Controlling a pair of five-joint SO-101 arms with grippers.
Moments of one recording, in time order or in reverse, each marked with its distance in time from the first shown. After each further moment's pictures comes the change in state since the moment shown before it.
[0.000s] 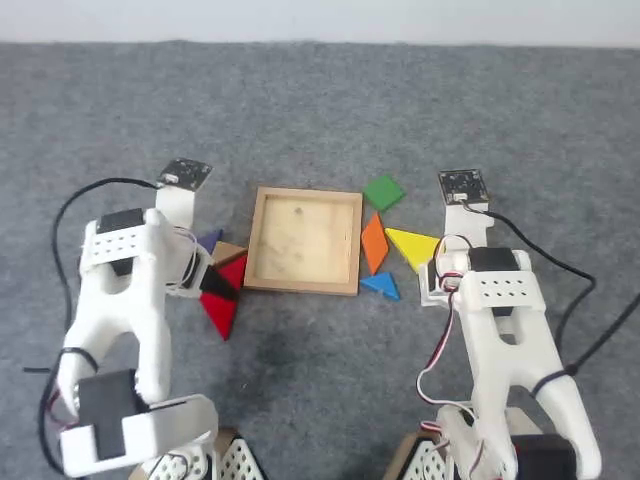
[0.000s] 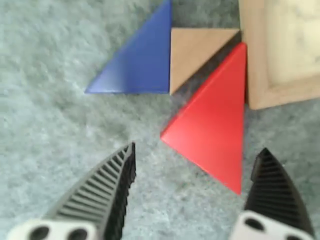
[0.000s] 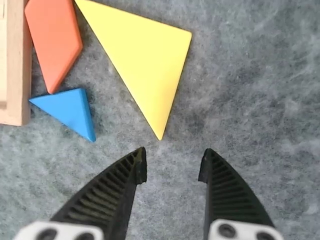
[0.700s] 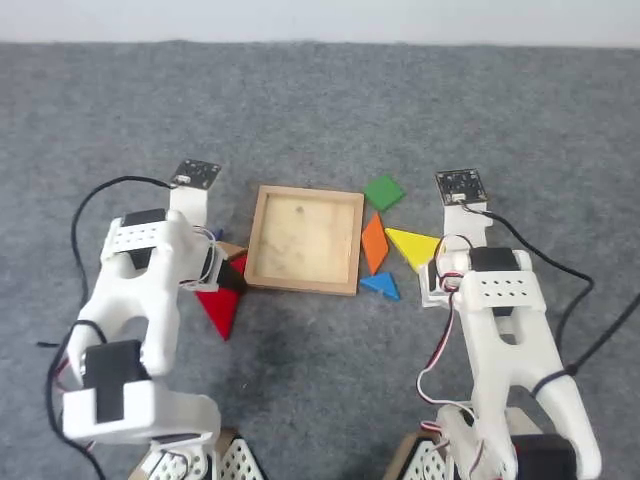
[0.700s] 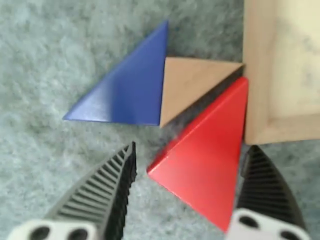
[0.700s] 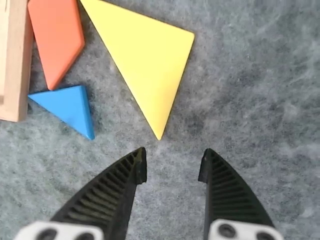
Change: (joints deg) left arm 3.3 8.2 0.0 -7.2 8.6; right arm 0.2 0.0 0.0 0.0 1.1
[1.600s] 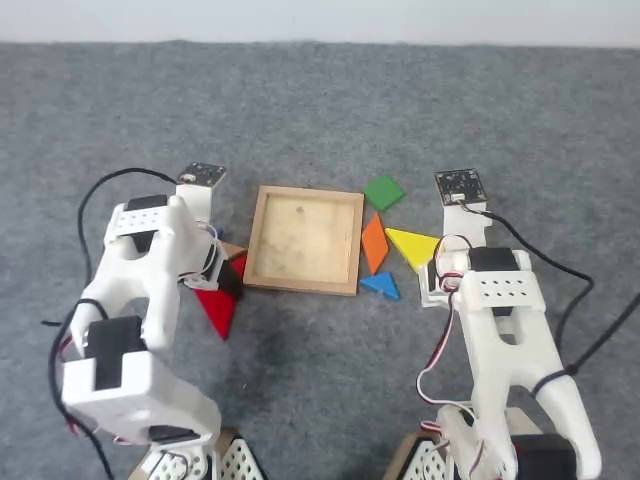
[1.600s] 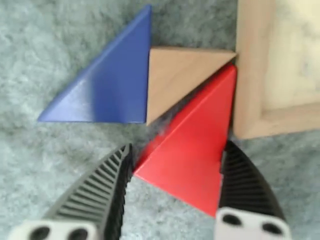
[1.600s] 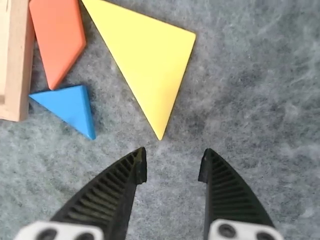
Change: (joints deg) left arm 0.5 8.8 -8.2 7.0 -0.5; right arm -0.2 0.0 0.0 0.0 0.0
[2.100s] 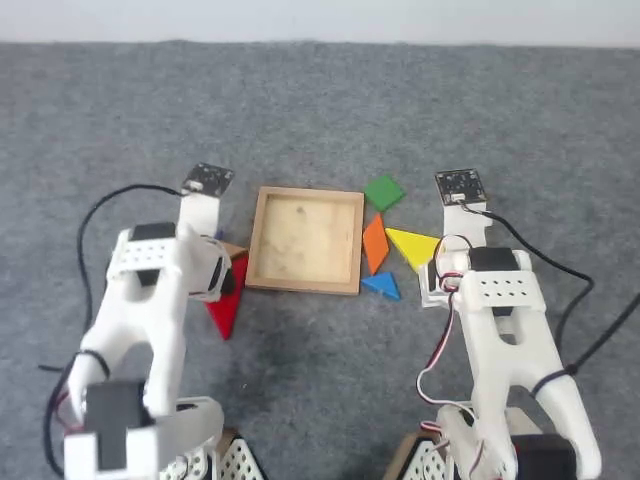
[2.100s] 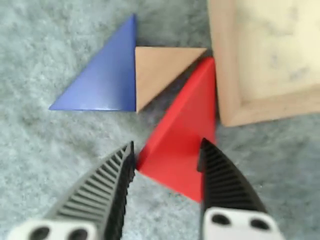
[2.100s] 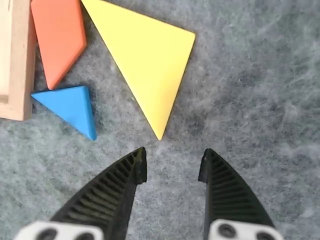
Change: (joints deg) left arm 4.0 -20.7 17.5 -7.7 0.4; right arm 0.0 0.0 0.0 0.0 0.0
